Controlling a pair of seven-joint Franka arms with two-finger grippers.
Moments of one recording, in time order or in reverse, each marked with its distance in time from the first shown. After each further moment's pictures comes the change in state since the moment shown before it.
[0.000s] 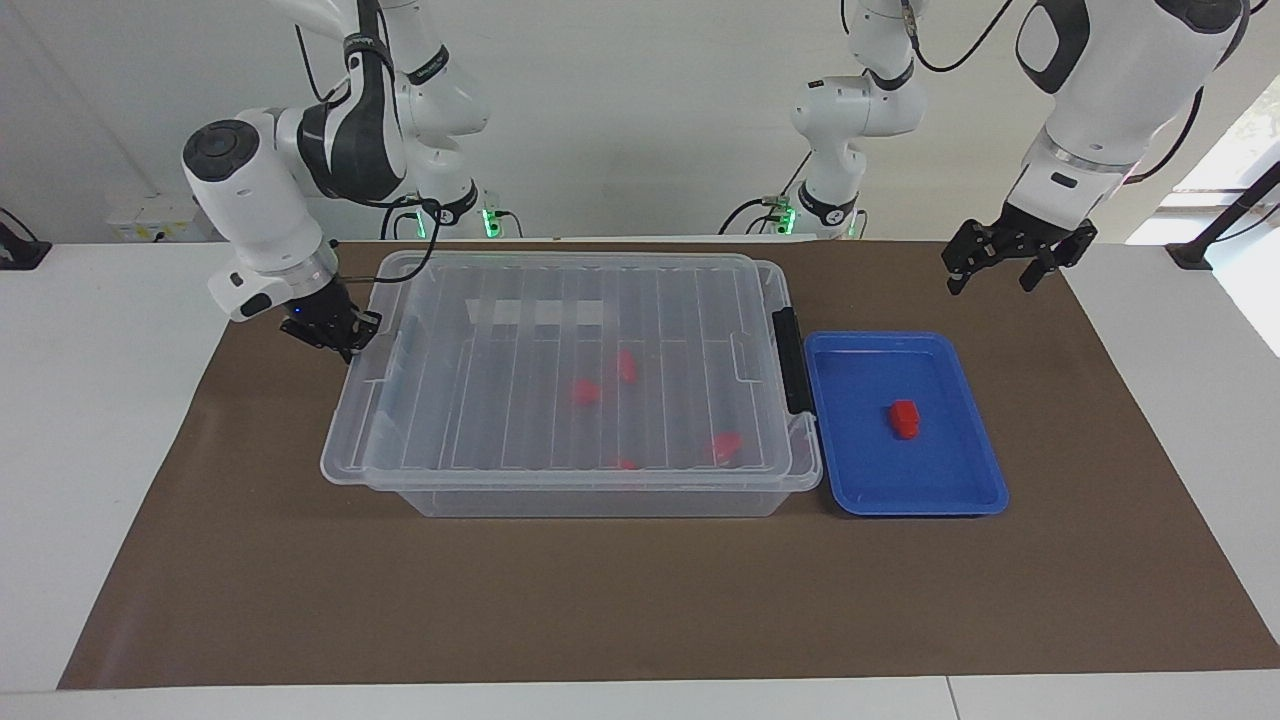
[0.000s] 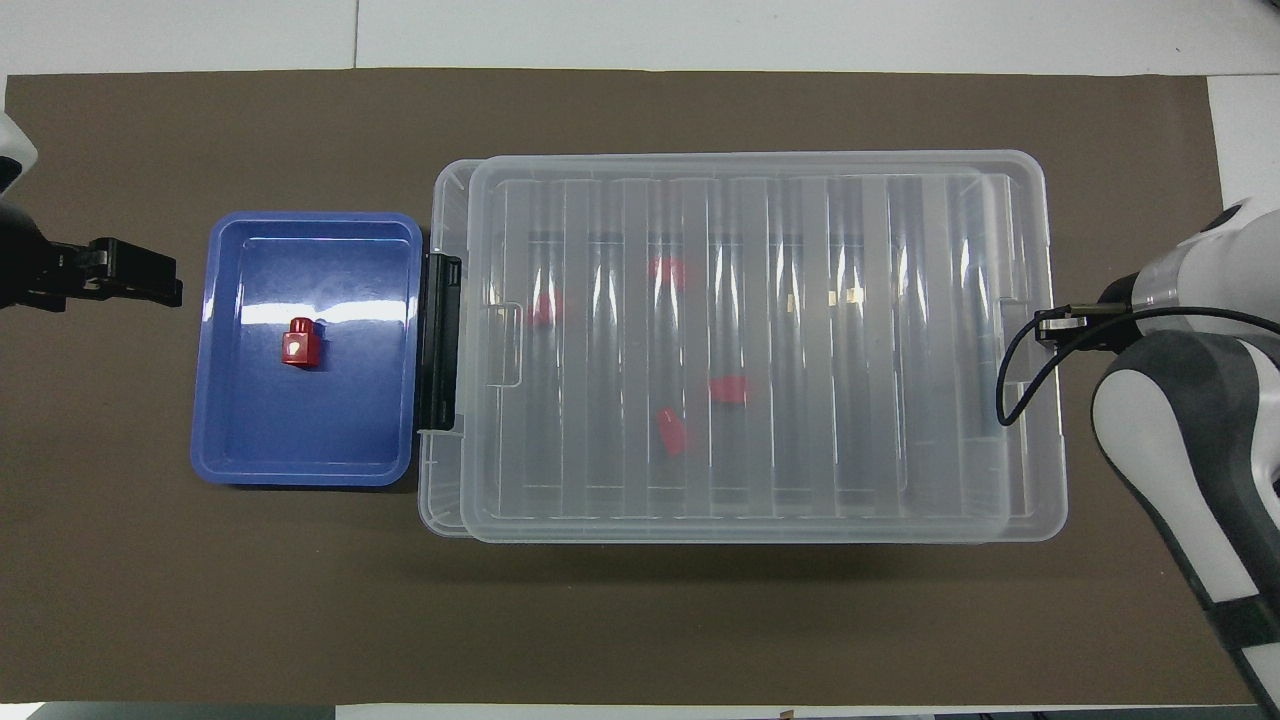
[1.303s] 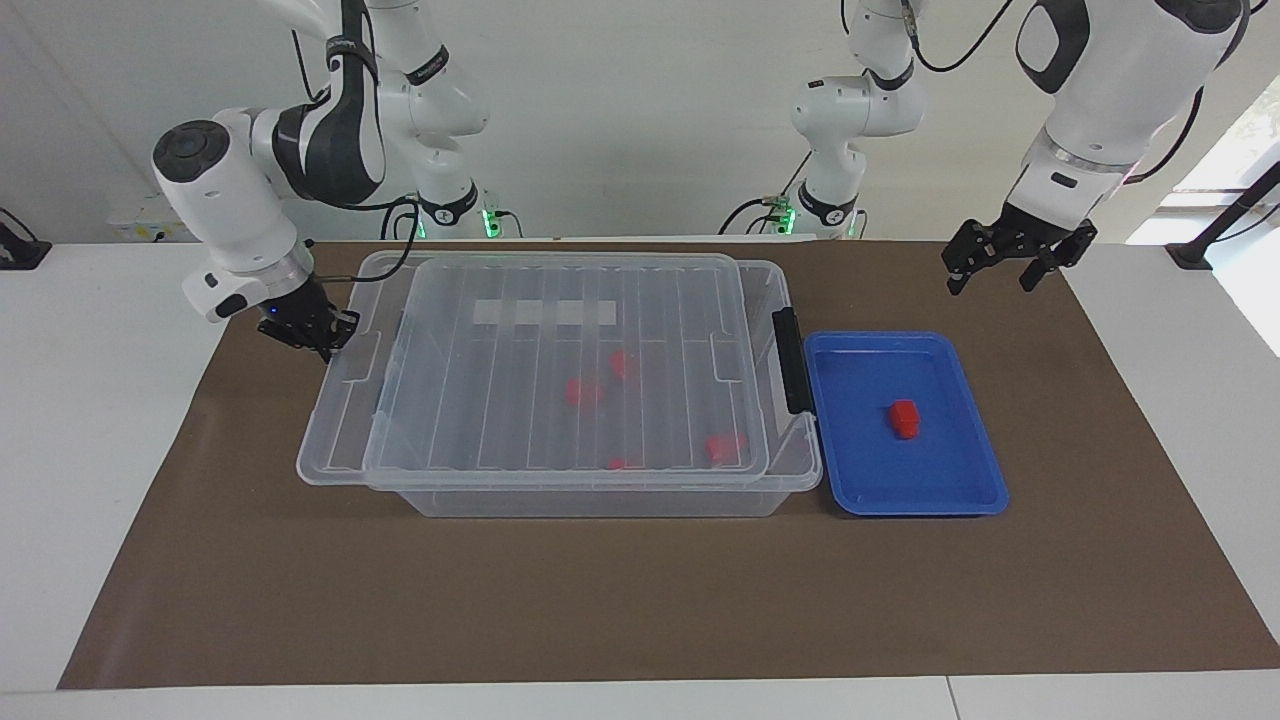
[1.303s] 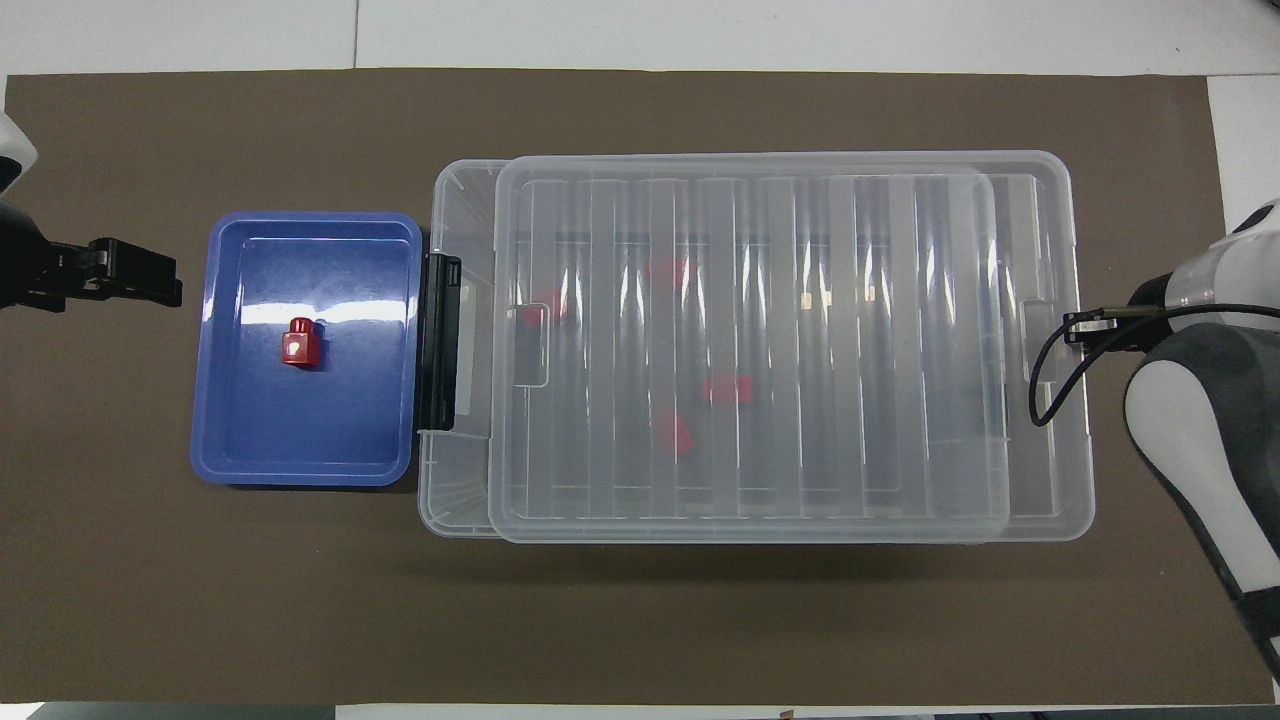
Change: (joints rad) left arm 0.000 0.000 0.000 0.000 0.000 0.000 0.000; right arm -0.016 0.003 -0.028 0.002 -0.006 -0.003 -0.057
